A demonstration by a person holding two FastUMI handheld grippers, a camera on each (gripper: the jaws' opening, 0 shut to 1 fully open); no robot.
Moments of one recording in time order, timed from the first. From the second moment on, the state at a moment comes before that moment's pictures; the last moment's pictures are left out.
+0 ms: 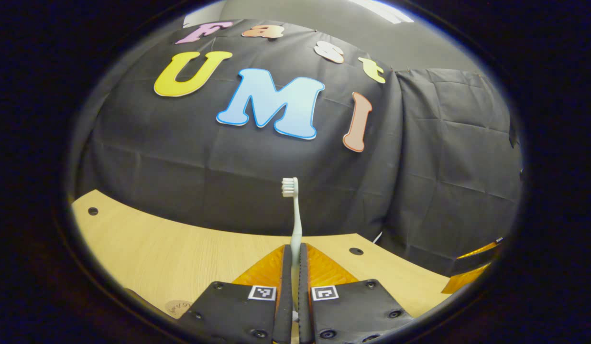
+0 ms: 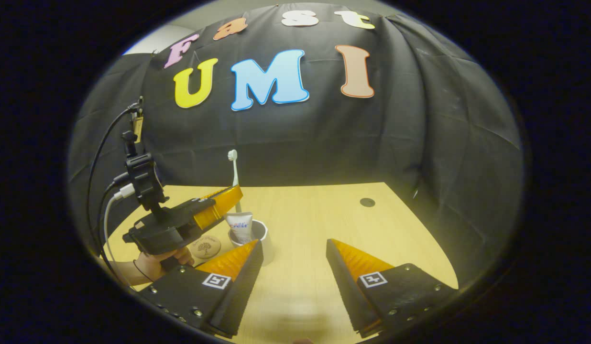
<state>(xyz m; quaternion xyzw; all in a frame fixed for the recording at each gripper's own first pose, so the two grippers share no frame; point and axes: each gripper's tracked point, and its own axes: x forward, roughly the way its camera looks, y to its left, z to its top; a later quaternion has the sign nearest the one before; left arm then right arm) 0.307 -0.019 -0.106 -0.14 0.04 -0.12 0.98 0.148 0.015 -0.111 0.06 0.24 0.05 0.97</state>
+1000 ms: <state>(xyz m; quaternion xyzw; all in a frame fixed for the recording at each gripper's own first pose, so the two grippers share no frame) 0.231 0.026 -0.058 -0.10 0.04 -0.07 0.99 0.162 0.056 -0.118 0.03 0.28 0.10 0.95</state>
